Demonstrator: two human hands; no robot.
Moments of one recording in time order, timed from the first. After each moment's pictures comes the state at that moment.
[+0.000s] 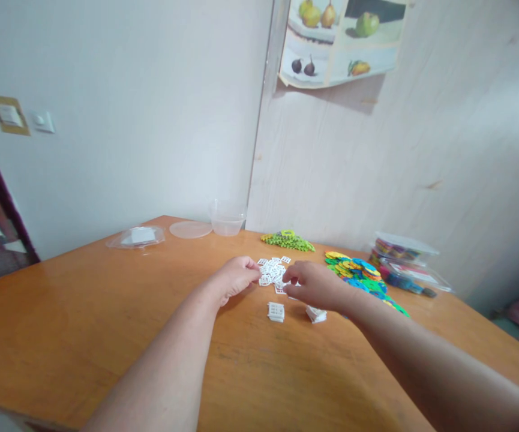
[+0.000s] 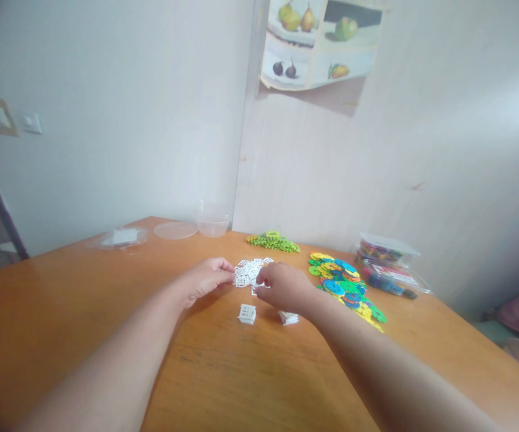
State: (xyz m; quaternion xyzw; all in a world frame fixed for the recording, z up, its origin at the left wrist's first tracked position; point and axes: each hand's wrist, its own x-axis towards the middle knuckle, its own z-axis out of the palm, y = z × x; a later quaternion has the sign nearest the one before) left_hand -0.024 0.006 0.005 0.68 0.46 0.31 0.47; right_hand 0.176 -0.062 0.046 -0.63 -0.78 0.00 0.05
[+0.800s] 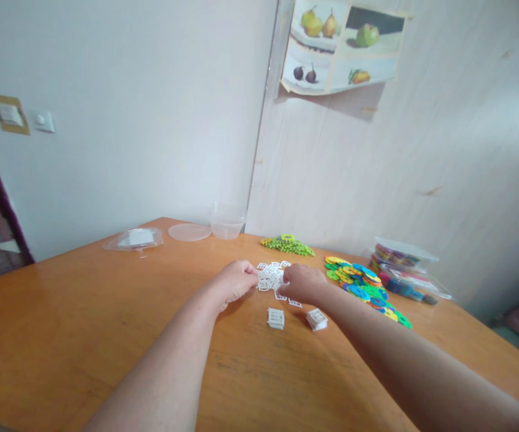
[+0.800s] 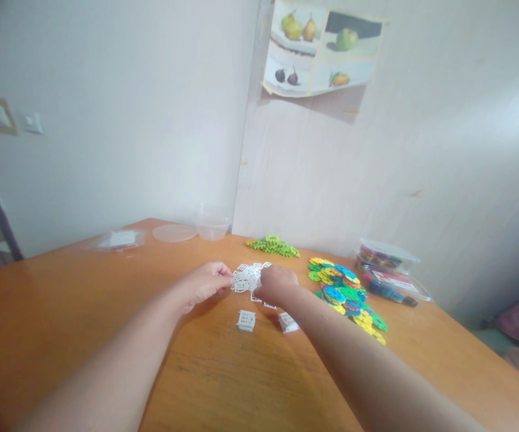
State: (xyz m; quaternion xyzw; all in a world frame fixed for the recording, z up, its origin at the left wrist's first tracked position) left_hand -0.023 0.008 0.002 0.69 0.48 0.31 0.45; right_hand 0.162 -0.024 0.032 -0.73 -0.68 -0.04 -0.03
